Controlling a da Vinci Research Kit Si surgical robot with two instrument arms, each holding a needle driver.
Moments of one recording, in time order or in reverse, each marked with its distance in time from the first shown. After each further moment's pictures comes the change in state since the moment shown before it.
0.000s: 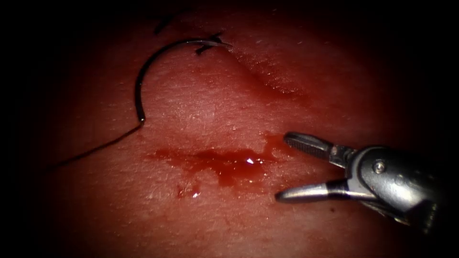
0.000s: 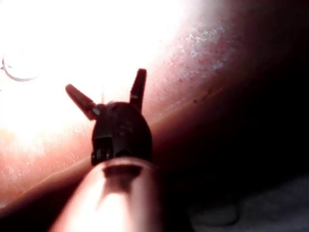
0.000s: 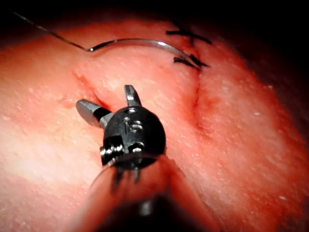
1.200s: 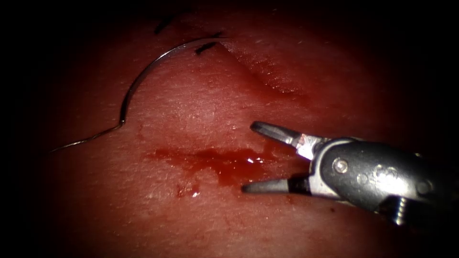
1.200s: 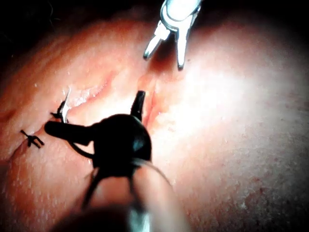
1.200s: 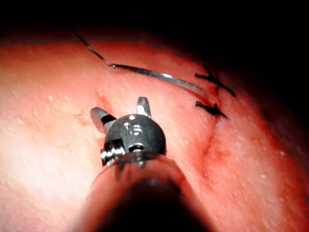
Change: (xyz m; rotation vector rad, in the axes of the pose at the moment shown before) right arm 0.002 0.000 0.002 -0.026 -0.139 -0.148; left arm 0.007 0.010 0.027 -0.534 0.203 -0.311
